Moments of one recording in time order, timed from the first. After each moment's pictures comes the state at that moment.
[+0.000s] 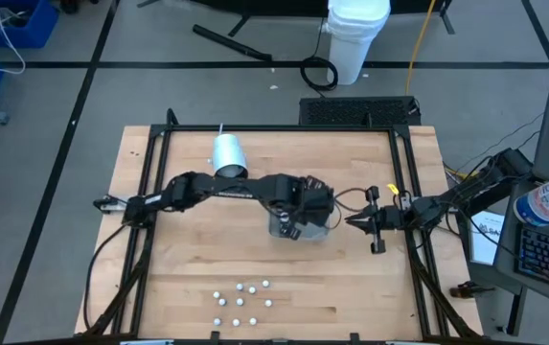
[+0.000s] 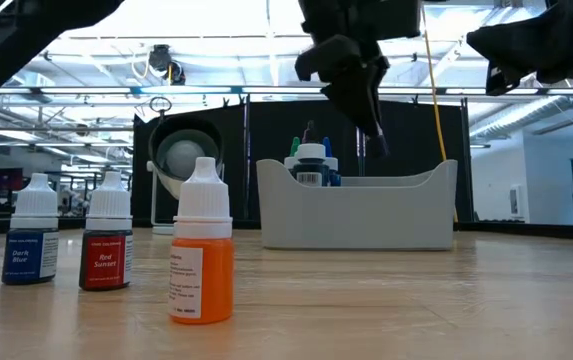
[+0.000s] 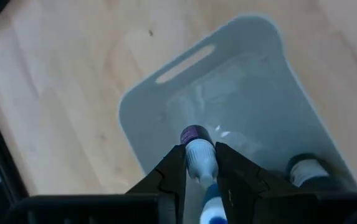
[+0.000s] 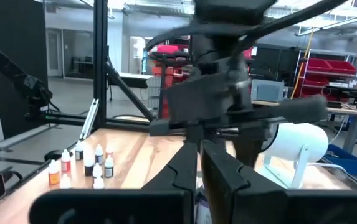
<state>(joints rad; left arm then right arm) -0.06 2.36 2.34 -1.12 -0.16 0.54 0.45 0.67 0.02 0.82 0.39 -0.13</state>
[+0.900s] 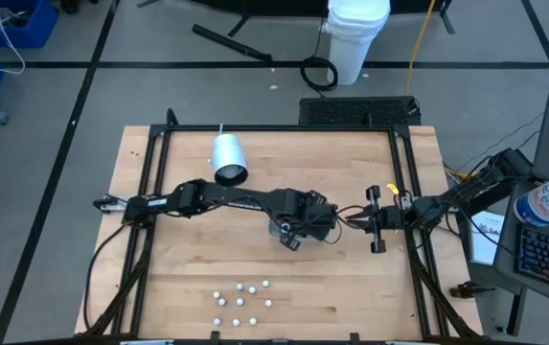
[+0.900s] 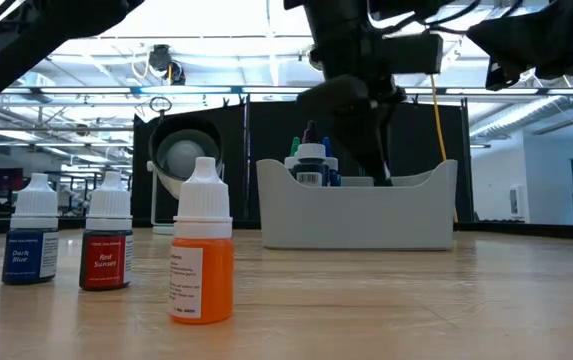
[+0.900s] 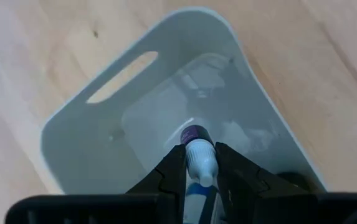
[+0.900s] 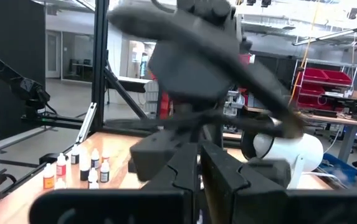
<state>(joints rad) -0.09 2.45 2.34 -1.11 -0.16 0.55 0.45 0.67 0.02 0.85 0.39 -0.17</state>
